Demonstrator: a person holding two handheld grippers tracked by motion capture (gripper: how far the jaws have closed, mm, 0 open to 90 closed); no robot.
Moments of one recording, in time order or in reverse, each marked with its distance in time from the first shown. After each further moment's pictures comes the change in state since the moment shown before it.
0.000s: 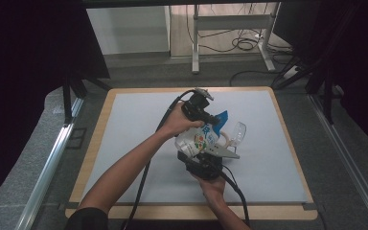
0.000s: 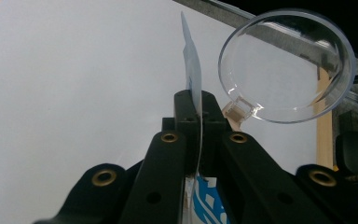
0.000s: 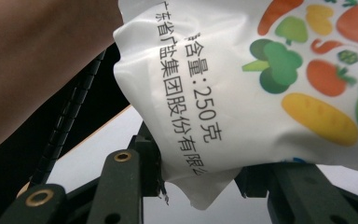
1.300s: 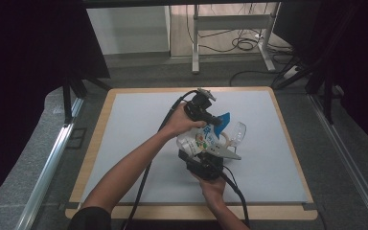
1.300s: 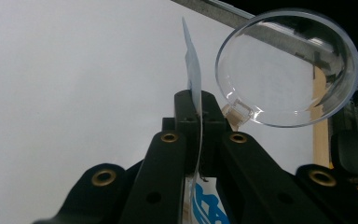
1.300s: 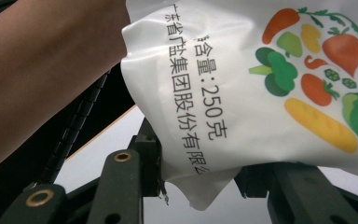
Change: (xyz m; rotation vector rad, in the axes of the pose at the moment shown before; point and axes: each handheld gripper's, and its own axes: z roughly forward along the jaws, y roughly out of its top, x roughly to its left) left arm 0.002 0.003 0.008 0.010 -0.026 0.003; right arm 0.004 0.004 -0.004 -0.029 -0.037 0.012
